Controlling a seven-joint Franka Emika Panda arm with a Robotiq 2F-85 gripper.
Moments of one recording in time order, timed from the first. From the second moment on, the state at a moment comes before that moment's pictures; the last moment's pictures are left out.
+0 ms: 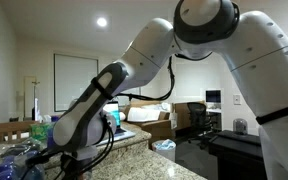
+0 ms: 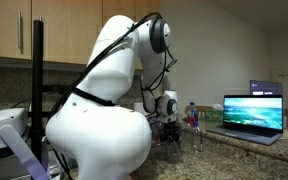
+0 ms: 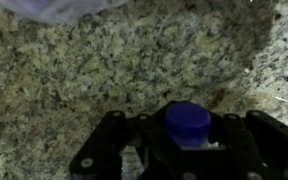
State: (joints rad) arm 0.34 0.36 0.12 -2.11 0.10 2.60 2.59
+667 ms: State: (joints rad) arm 0.10 0.21 0.47 -2.40 0.43 3.07 2.08
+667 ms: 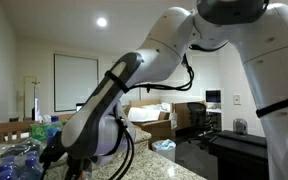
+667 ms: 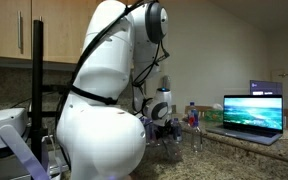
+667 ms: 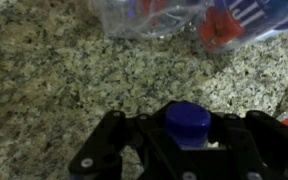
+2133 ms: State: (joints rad) arm -1.21 0.53 1.57 -2.50 1.20 3.07 0.82
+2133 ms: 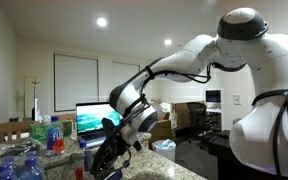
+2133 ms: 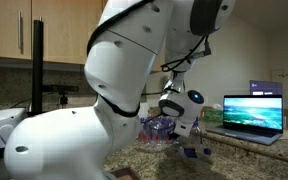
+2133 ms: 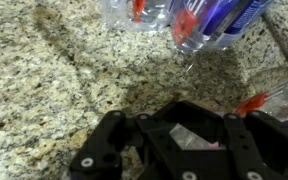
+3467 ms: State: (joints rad) arm -1.17 0.19 1.51 -2.58 1.40 3.13 1.33
